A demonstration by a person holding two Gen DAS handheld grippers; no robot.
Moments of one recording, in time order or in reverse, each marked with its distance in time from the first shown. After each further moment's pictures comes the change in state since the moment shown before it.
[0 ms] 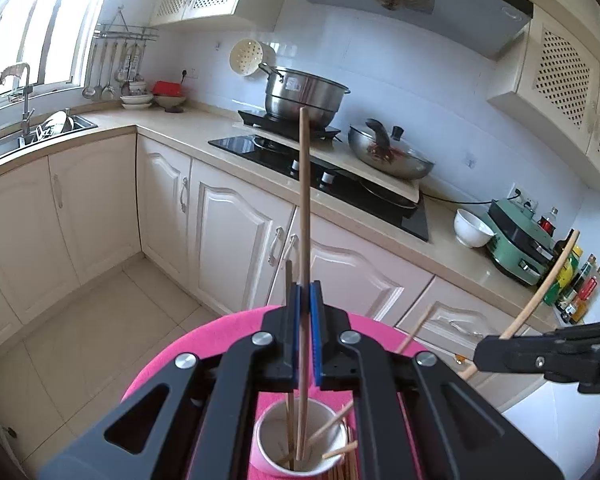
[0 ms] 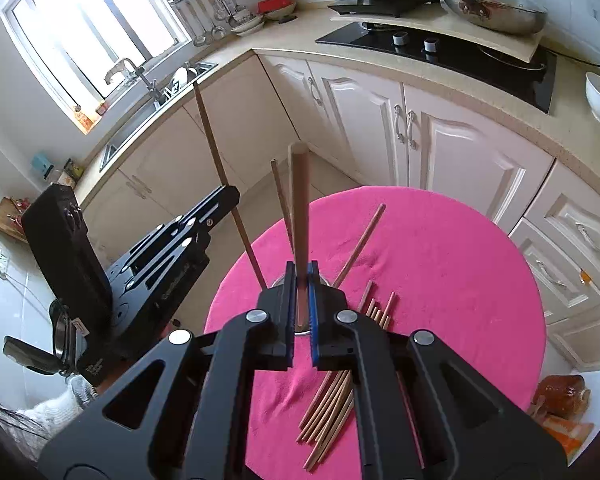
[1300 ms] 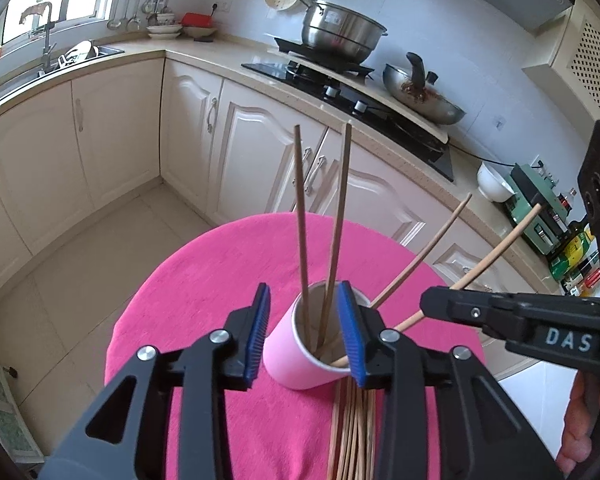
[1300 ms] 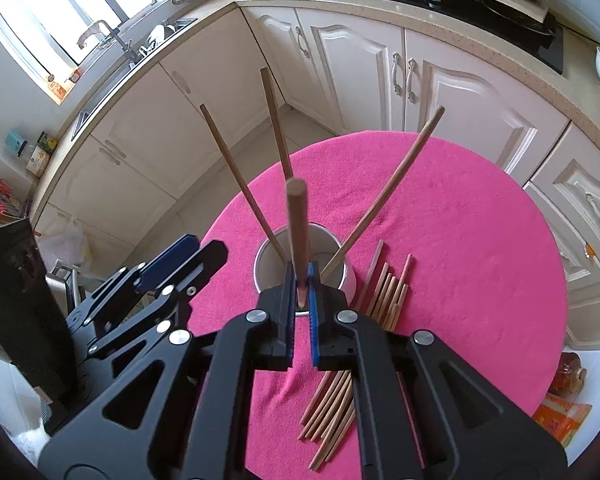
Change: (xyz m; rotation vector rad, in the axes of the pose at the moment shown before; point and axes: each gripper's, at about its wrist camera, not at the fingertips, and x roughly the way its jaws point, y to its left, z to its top) left arm -0.015 0.035 -0.076 -0.098 0.236 0.058; right arm 0.078 0.019 -0.031 0.019 0.138 -0.073
